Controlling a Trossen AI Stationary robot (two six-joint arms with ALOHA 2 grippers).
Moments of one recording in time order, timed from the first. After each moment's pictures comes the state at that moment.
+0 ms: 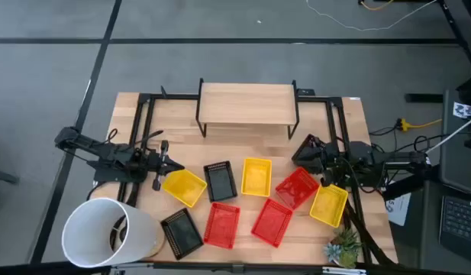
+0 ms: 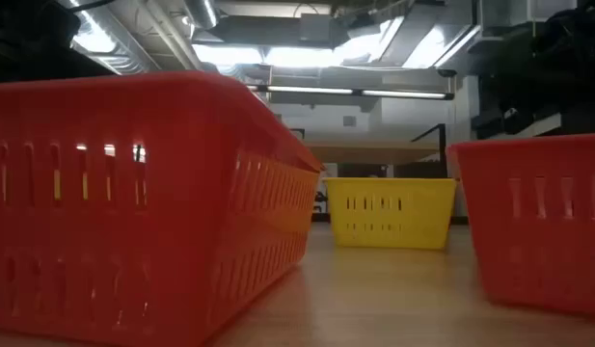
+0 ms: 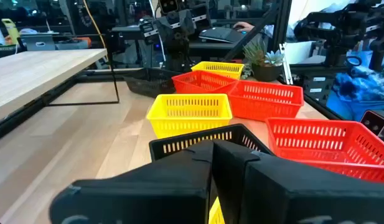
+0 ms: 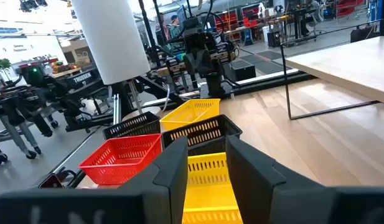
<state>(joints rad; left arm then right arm) -0.32 0.07 0.01 0.06 -0.29 0.01 0.03 0.00 0.01 0.02 -0.05 0.25</state>
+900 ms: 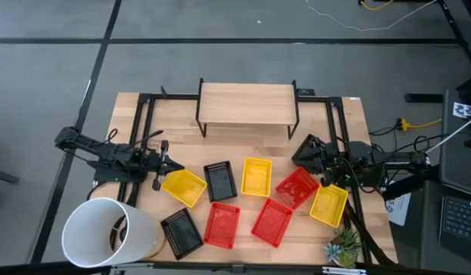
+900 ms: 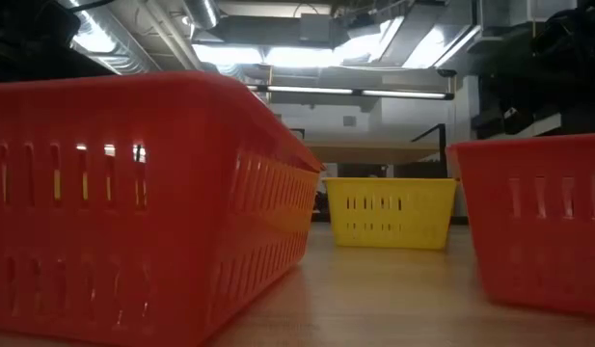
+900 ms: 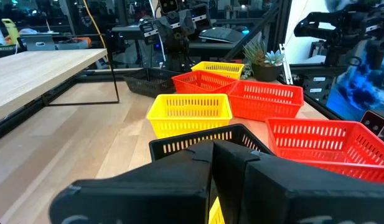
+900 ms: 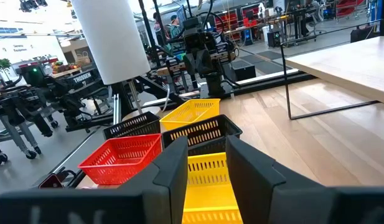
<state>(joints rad) -0.32 0.07 0.01 0.06 -0.29 0.01 0.03 0.00 0.01 0.02 -0.05 0.25</state>
